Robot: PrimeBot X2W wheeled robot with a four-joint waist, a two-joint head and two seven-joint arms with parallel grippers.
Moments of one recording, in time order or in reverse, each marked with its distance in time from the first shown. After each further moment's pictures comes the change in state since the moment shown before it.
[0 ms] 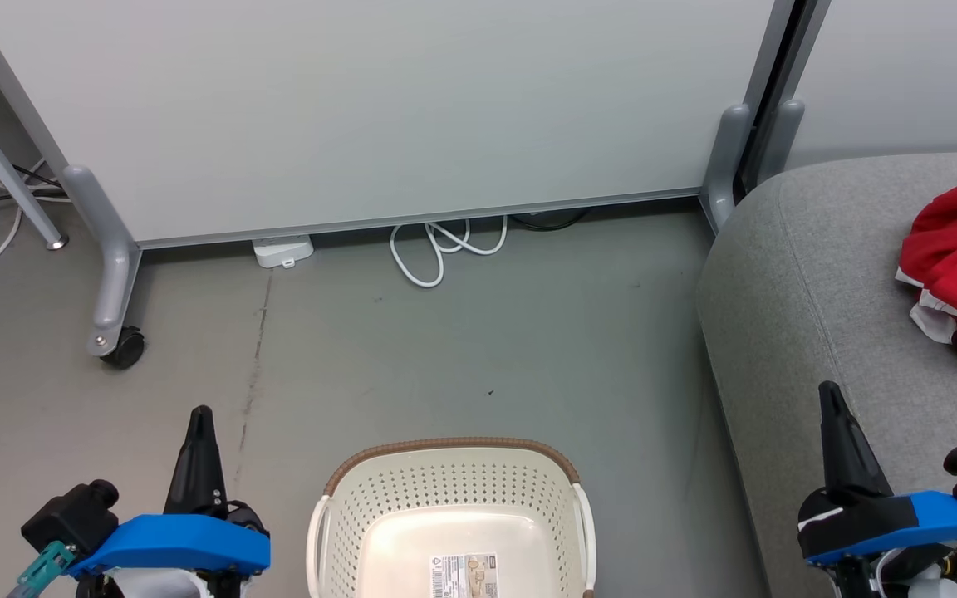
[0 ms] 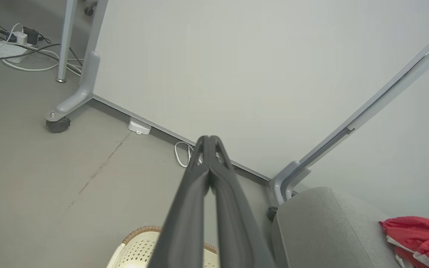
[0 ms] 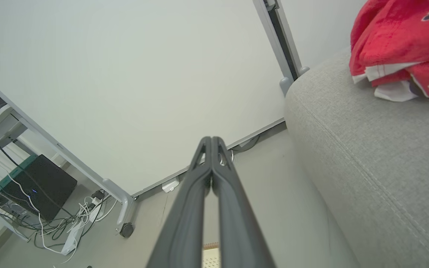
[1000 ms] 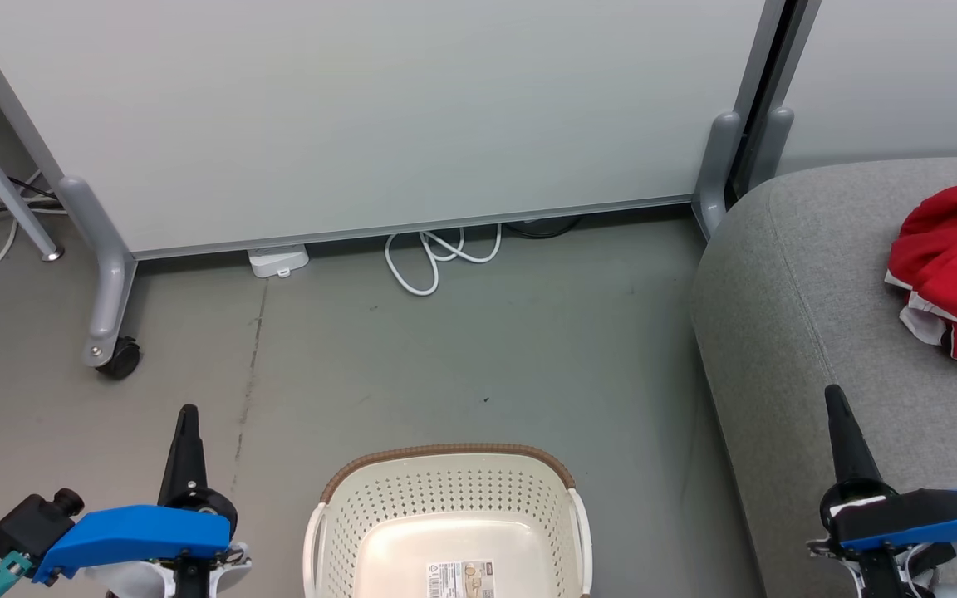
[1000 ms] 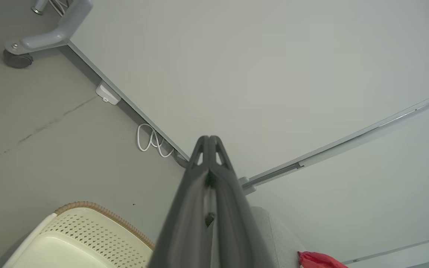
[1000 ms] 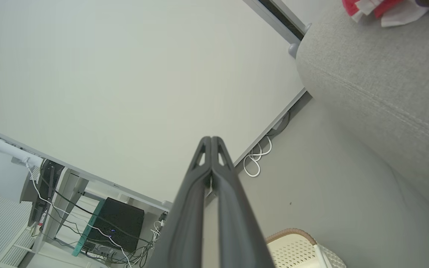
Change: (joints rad) left arm -0.014 0.000 0.037 -0.017 -0.399 -0.009 0.099; right arm -0.005 0.000 -0.014 -0.002 0.415 0.000 0.102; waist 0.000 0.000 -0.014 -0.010
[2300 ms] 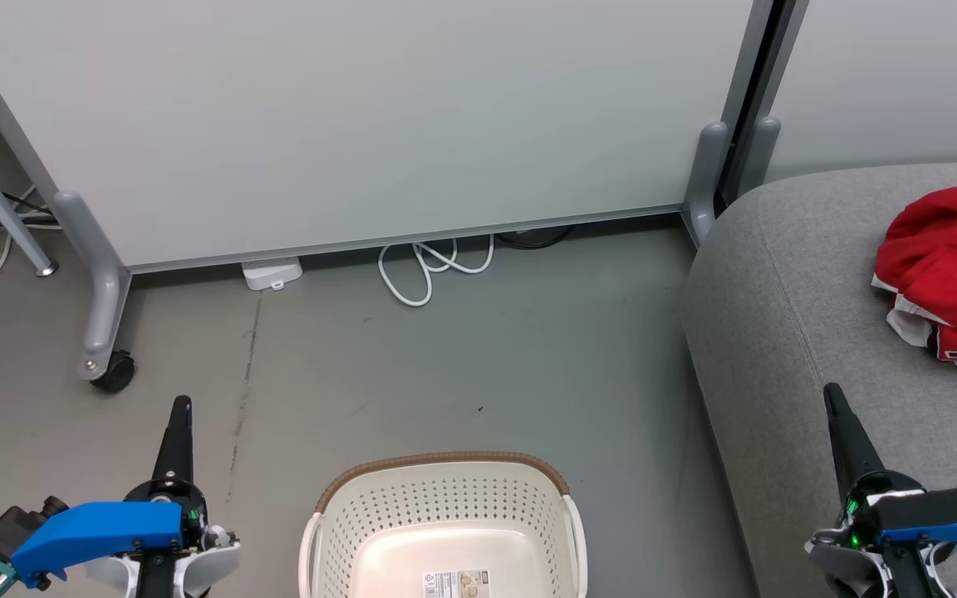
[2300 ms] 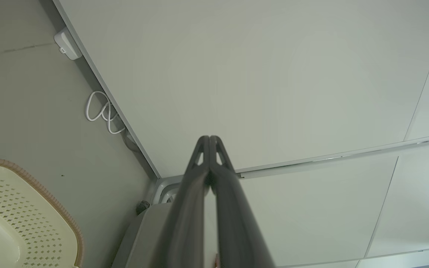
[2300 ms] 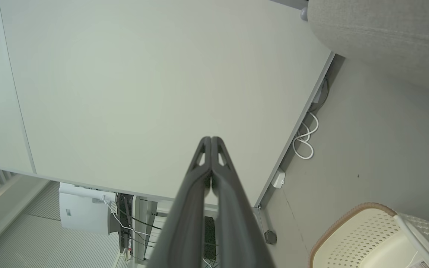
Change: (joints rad) left arm -0.015 0.001 0.035 -0.016 -0.376 -0.008 0.095; right arm -0.007 0.000 -0.013 -0.001 0.390 0.000 0.096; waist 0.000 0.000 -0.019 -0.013
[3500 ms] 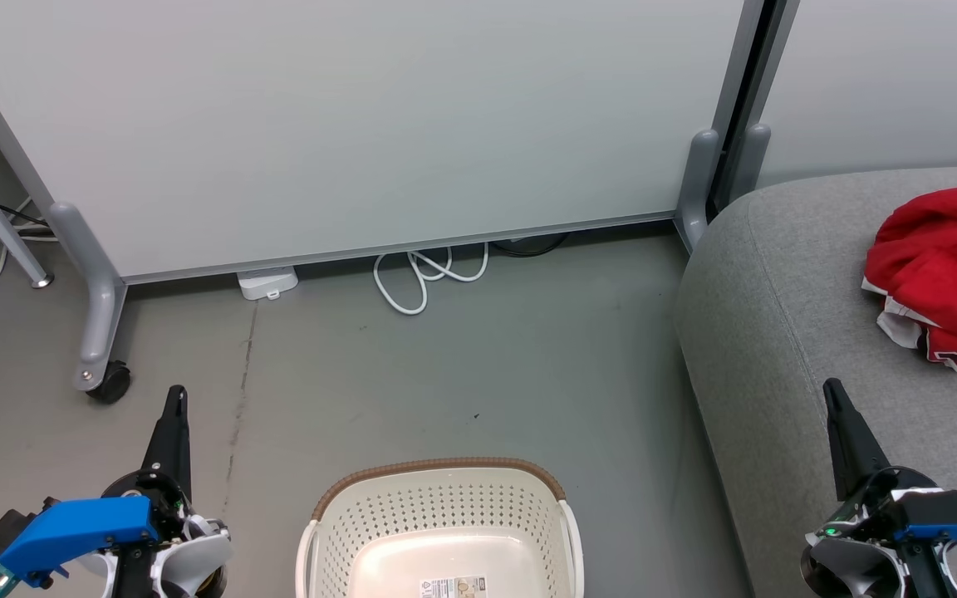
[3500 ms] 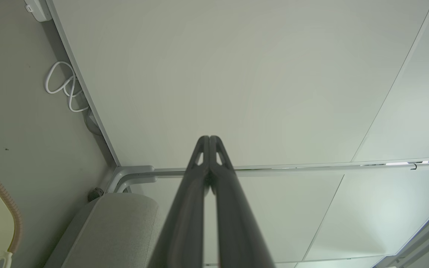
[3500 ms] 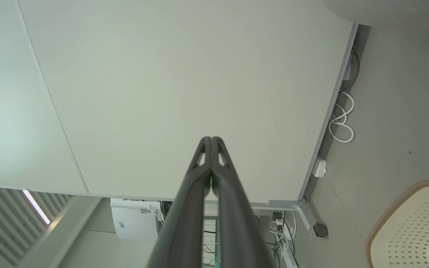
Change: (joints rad) left arm -0.013 0.001 0.023 -0.010 -0.221 -0.002 0.054; right arm -0.007 0.000 -0.008 0.000 0.232 0.000 0.056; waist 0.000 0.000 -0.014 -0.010
